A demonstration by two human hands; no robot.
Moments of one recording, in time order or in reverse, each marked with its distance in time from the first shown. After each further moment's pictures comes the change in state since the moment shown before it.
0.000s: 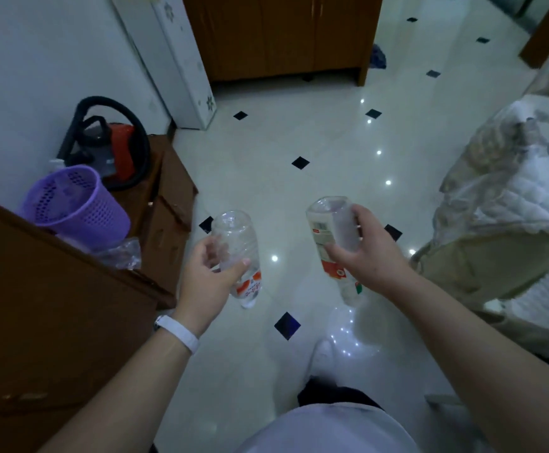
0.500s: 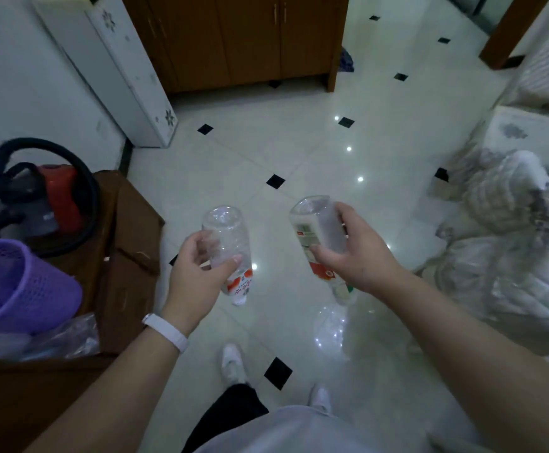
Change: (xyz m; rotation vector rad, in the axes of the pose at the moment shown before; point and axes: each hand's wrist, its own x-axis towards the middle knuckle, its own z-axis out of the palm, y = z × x) left_hand 0.248 0.033 0.059 -0.005 -0.130 -0.009; right_hand 0.223 -0.011 -0.022 0.006 0.025 0.057
